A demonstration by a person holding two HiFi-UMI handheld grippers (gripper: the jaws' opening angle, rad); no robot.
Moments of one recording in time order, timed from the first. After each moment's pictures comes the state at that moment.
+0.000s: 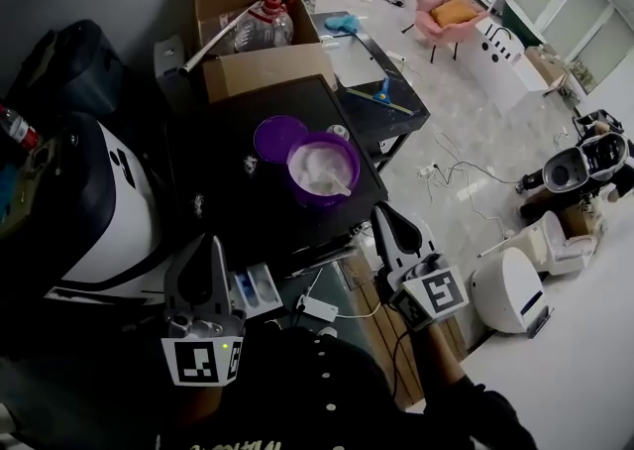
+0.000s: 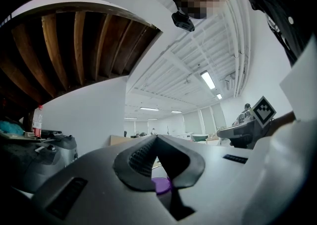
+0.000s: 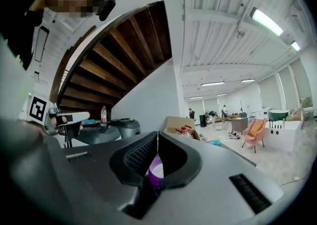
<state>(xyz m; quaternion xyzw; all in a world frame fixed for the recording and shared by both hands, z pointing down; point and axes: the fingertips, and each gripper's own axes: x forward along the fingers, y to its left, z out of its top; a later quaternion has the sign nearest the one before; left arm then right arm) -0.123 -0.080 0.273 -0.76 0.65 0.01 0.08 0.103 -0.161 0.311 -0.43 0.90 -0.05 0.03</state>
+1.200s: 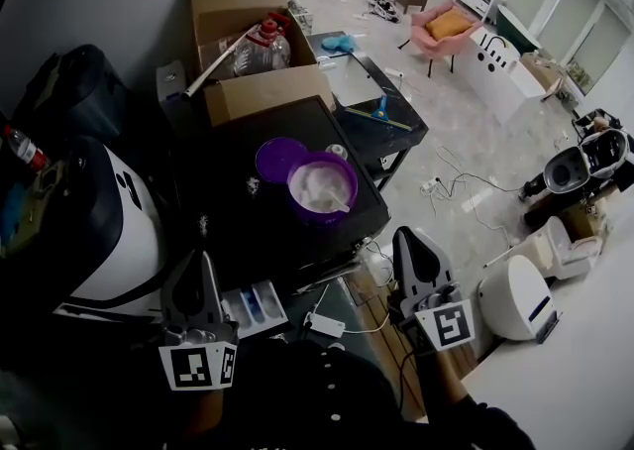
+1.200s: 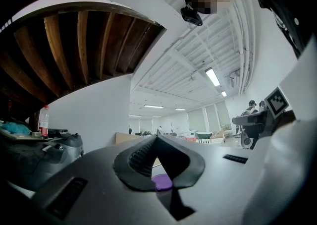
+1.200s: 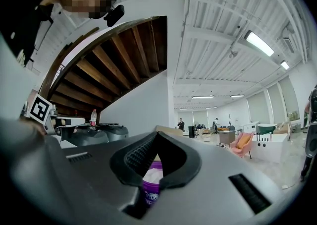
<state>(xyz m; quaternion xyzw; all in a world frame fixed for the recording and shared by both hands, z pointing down) -0.144 -0.078 0.275 -0.74 0.67 0.00 0.07 0.141 -0.136 0.283 -0.49 0.87 0.01 0.05</state>
